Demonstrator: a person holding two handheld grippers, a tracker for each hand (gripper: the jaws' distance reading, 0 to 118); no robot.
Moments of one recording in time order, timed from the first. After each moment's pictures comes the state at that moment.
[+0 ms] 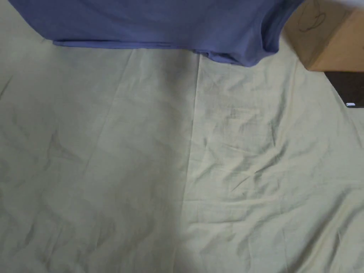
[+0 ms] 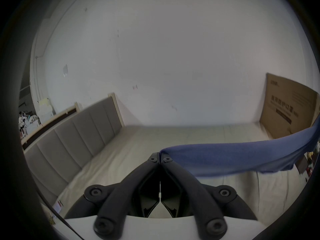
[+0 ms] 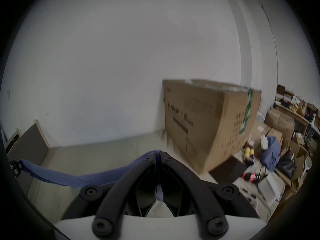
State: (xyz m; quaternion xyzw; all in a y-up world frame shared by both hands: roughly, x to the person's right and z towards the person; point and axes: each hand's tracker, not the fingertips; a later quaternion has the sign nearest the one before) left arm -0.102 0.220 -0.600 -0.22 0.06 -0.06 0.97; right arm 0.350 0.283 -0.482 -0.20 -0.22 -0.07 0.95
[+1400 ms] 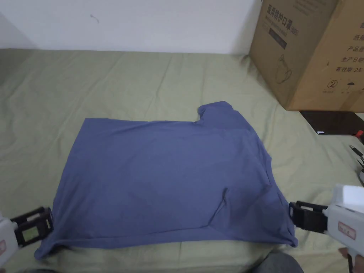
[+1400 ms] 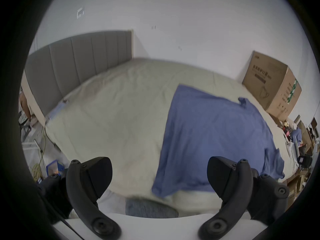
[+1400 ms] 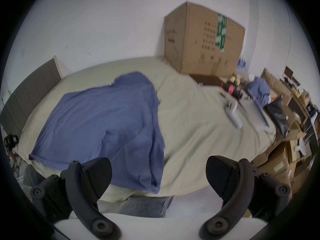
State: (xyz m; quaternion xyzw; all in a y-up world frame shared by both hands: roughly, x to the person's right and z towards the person) left arm -0.245 0.065 -0.193 -0.34 0.02 0.05 0.94; right arm 0.320 0.071 -0.088 -0.36 -0.15 -0.03 0.92
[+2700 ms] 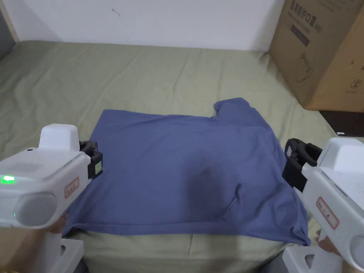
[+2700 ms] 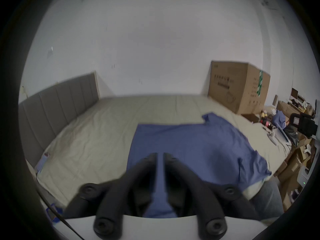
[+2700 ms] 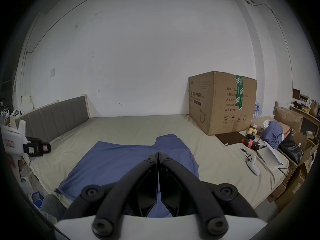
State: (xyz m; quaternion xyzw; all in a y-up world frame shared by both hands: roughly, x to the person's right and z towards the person) left arm -0.169 0.117 -0.213 -0.28 -0.11 -0.02 0.95; right arm 0.214 0.139 -0.093 -0.14 -0.08 -0.02 0.99
